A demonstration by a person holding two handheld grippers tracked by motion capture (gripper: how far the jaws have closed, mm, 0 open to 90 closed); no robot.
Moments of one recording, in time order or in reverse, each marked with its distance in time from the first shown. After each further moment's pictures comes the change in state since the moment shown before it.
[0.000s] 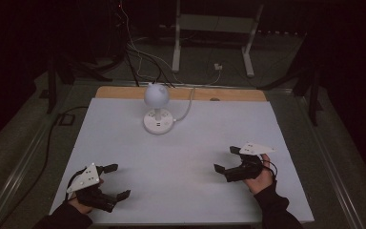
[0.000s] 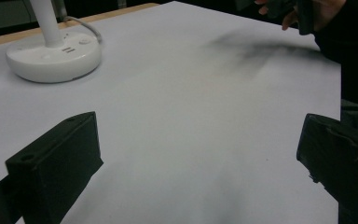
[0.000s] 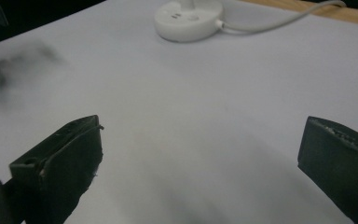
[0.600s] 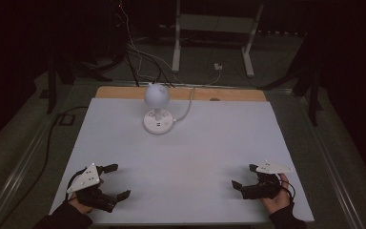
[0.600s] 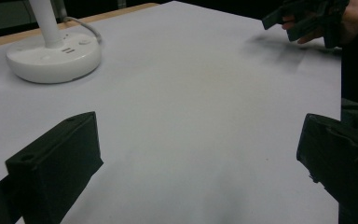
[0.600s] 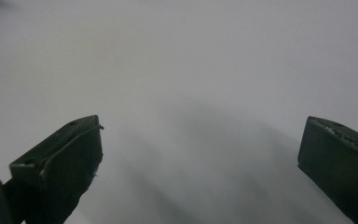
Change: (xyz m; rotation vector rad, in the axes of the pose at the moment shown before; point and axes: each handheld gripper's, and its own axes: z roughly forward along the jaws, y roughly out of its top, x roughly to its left) left arm 0.000 0.000 0.000 0.001 0.001 0.005; right arm -0.004 -0.058 -0.044 0.098 -0.135 0.068
